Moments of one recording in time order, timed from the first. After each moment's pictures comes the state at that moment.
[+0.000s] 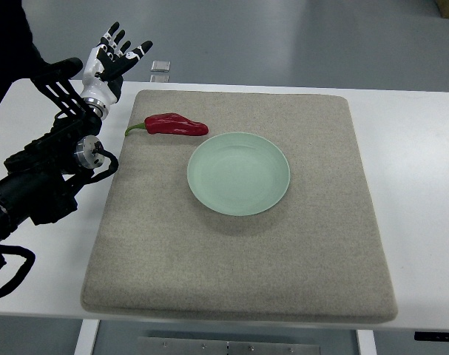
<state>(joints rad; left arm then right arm) -0.95 0.16 -0.50 -0.44 -0.03 0.00 -0.51 0.02 0.00 0.06 0.12 -0.15 0.20 0.06</state>
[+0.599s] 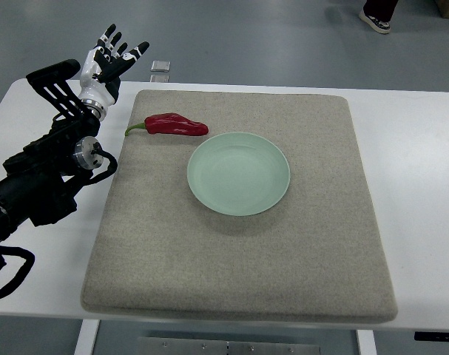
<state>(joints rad) -0.95 0.16 -0.50 -0.44 -0.05 0.00 -0.52 0.02 0.00 0.06 0.12 -0.15 0.20 0.06</state>
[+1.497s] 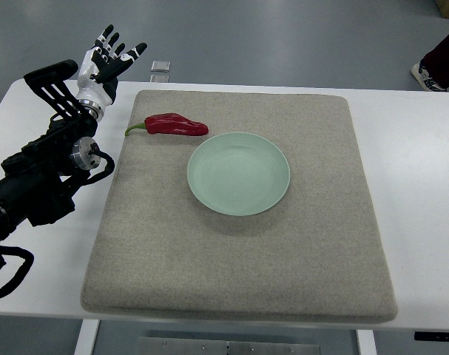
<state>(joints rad) -0.95 0.16 -0.50 -0.42 -0.04 -0.01 -0.52 0.02 0.00 0.06 0.12 -0.15 0.20 0.06</state>
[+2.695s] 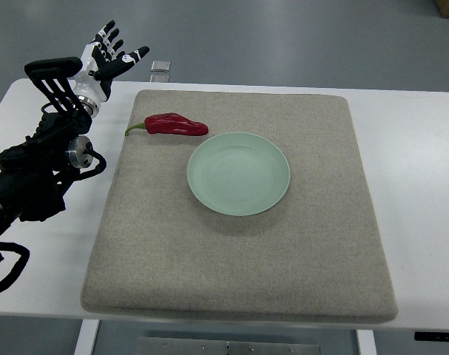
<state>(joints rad) -0.98 0.18 -0.48 -0.37 0.20 0.02 -0.52 0.02 0.00 0.06 0.12 -0.15 0.20 0.06</state>
